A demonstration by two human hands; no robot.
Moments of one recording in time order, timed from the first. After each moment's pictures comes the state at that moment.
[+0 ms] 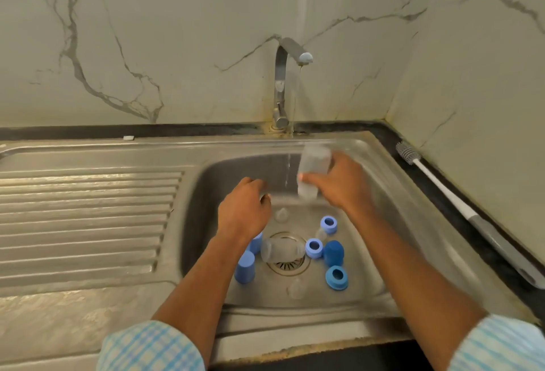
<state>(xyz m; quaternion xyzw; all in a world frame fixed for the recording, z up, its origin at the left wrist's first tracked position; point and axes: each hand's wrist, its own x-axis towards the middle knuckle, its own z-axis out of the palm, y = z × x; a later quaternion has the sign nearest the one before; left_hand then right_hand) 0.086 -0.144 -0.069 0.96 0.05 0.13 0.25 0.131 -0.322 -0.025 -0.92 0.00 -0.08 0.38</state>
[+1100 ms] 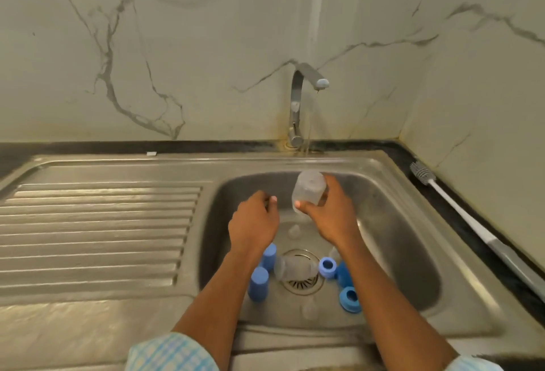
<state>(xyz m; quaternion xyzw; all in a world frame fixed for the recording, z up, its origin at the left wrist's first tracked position) 0.089 -0.141 -0.066 0.91 0.16 0.14 0.34 0.114 -0.287 -0.049 -0.87 -0.05 -0.07 0.49</state>
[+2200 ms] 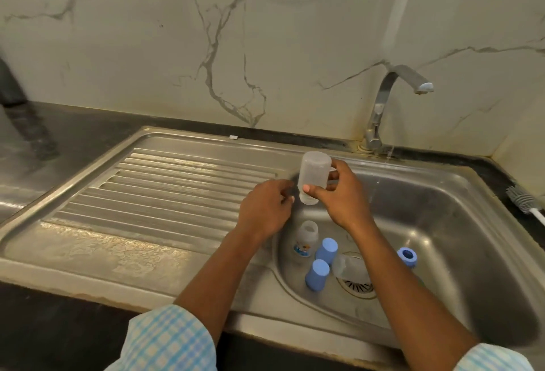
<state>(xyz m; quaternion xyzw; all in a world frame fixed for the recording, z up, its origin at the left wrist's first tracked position) 0.032 -0.039 -0.039 0.93 0.13 0.15 0.31 0.105 -0.184 -0.033 -0.83 -0.19 -0.03 0.52</state>
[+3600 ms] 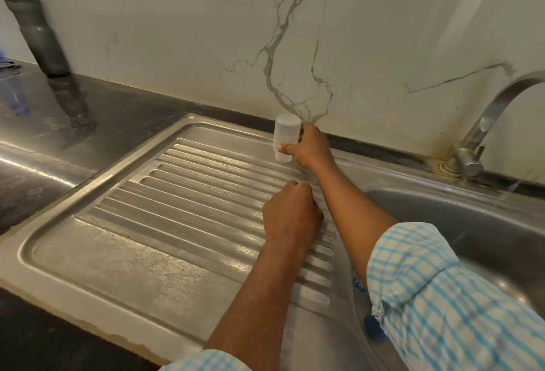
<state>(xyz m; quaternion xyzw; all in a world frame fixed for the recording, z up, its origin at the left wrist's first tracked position) 0.042 0.035 -0.044 0.92 0.25 0.18 0.23 0.196 0.053 -0.031 -0.87 -0.26 0.02 0.42</state>
